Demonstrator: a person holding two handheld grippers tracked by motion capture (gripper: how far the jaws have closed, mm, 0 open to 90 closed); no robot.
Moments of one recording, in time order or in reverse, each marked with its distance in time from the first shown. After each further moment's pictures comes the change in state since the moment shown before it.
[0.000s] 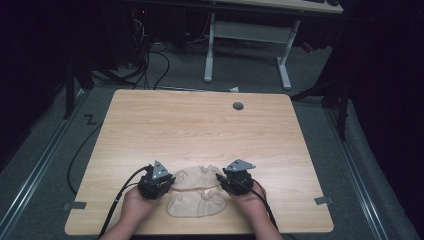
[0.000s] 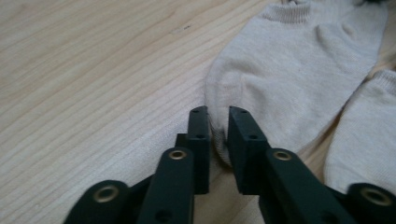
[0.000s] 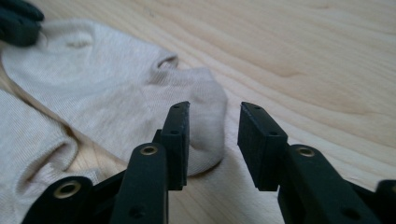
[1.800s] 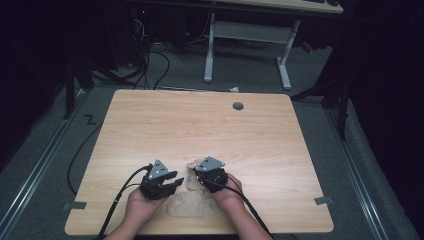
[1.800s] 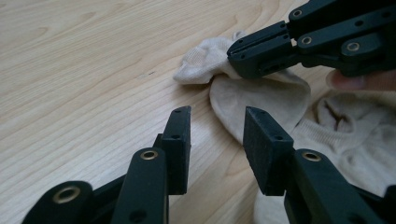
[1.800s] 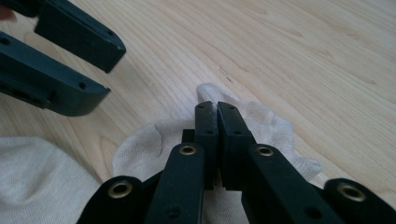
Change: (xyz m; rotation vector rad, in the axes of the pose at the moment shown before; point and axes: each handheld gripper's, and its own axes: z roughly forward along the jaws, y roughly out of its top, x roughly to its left) left arm -0.010 0.012 -0.010 -0.124 -0.120 -0.068; right arm 0.054 0.043 0.028 -0.057 0.045 -0.191
